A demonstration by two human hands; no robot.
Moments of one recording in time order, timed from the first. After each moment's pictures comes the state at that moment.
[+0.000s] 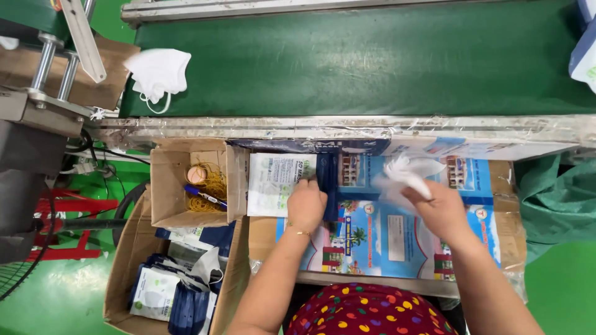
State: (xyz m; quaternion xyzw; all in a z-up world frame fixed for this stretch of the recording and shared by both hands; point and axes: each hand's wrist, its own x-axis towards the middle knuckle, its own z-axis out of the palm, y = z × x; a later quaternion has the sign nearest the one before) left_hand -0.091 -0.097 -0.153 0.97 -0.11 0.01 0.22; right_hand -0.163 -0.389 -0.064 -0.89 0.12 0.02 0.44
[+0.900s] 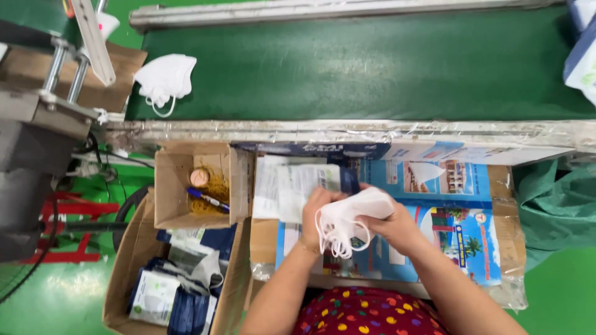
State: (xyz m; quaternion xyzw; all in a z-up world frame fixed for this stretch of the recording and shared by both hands) left_hand -0.131 -0.113 -0.067 0.79 -0.21 0.13 0.56; right_hand -0.167 -0.308 -0.062 -0.65 0.10 0.11 0.74
